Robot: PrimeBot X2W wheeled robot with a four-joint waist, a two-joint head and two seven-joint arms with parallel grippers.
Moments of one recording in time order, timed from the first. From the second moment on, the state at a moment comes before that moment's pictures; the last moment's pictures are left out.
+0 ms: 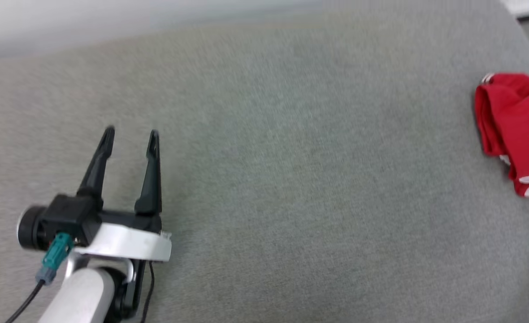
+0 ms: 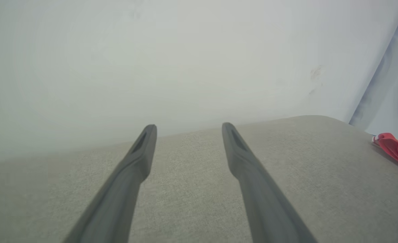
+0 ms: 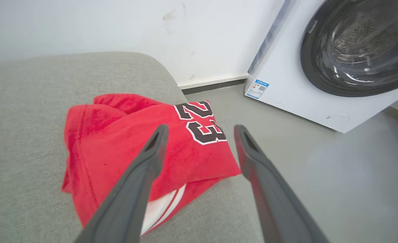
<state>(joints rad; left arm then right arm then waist) -0.25 0.43 -0.35 -0.12 -0.44 0.23 -0.23 -0.50 -0.47 -0.32 0.57 0.16 0.13 0.06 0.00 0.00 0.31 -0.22</state>
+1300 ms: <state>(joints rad) 0.05 0.44 -0.34 0.00 -0.47 0.27 -0.25 0.16 -0.07 -0.09 -0.19 0.09 0.13 0.02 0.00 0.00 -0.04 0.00</state>
